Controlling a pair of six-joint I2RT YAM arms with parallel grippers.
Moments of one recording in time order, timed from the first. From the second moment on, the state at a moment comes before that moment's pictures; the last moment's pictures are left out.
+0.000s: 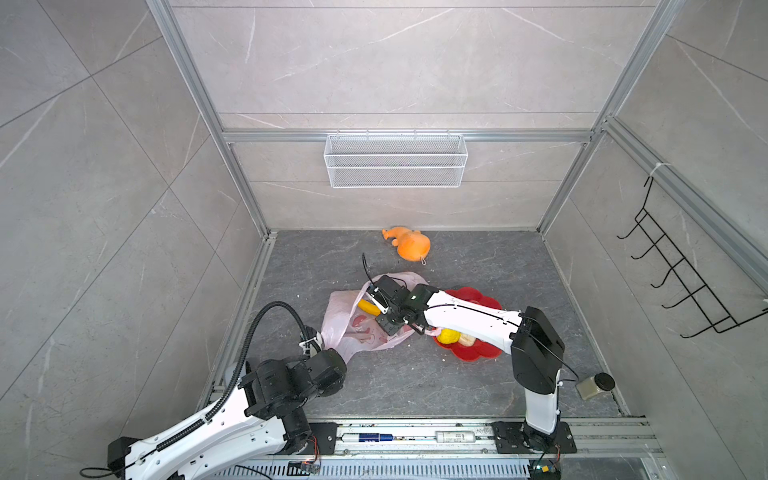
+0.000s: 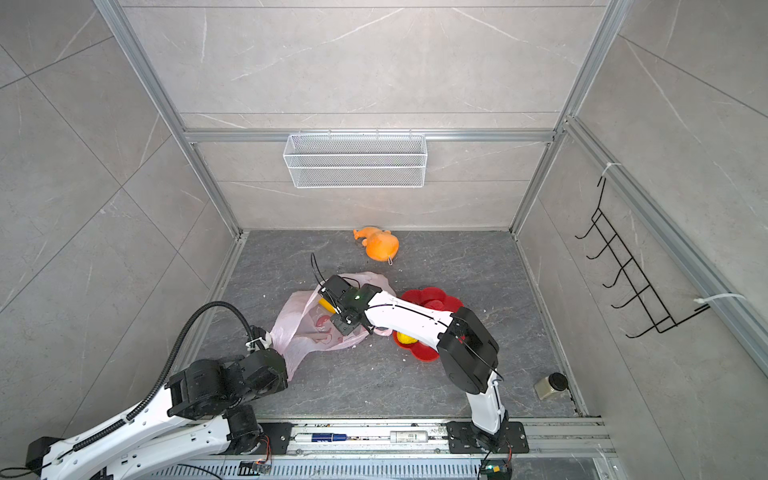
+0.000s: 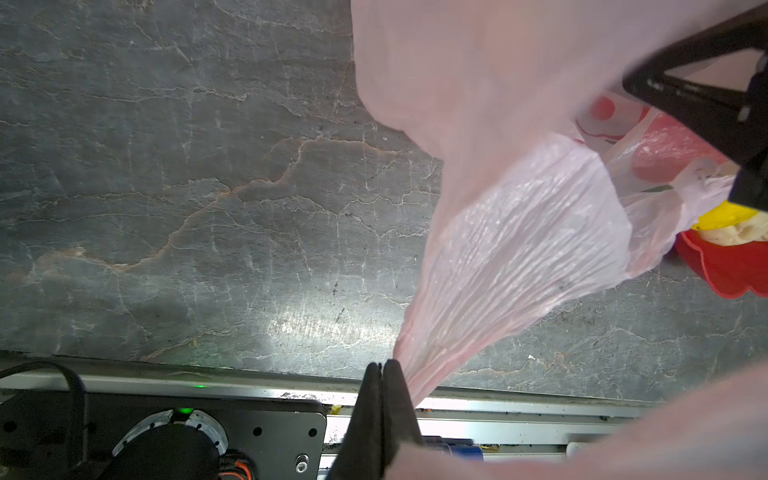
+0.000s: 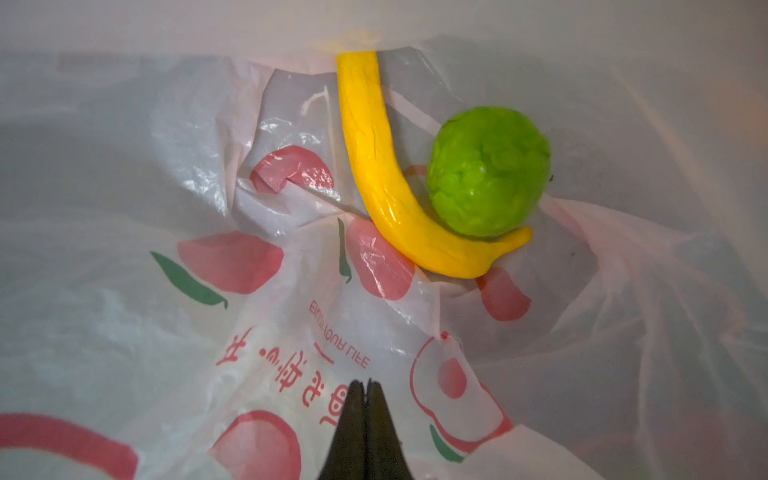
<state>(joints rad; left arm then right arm) -1.08 0.67 0.76 -1.25 -0.33 -1.23 0.96 1.97 1.61 -0.74 0.17 0.12</state>
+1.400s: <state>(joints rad) -1.27 0.79 0.76 -1.17 -0.47 -1.31 0.90 2.09 1.61 -0.43 0.34 0.52</state>
